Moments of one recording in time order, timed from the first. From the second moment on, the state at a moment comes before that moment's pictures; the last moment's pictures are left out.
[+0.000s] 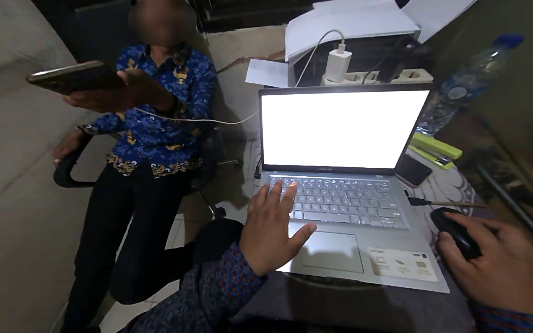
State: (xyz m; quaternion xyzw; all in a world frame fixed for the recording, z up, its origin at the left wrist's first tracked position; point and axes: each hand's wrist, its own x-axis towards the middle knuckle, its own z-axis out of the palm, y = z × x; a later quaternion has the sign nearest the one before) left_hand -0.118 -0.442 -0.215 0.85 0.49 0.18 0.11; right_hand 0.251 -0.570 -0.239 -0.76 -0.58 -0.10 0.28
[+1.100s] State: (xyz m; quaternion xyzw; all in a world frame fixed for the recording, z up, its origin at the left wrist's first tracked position) left_hand -0.118 -0.442 -0.217 0.85 0.48 0.18 0.10; right_hand 0.252 -0.572 -0.243 -0.76 -0.57 -0.11 0.29
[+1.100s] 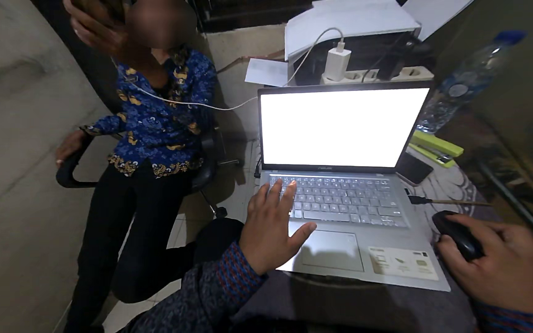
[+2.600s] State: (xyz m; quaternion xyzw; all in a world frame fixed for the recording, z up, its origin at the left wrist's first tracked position) left_hand -0.118 -0.441 -0.215 0.85 0.49 0.17 0.11; right_hand 0.249 -0.574 -0.238 -0.77 -0.56 -0.10 0.28
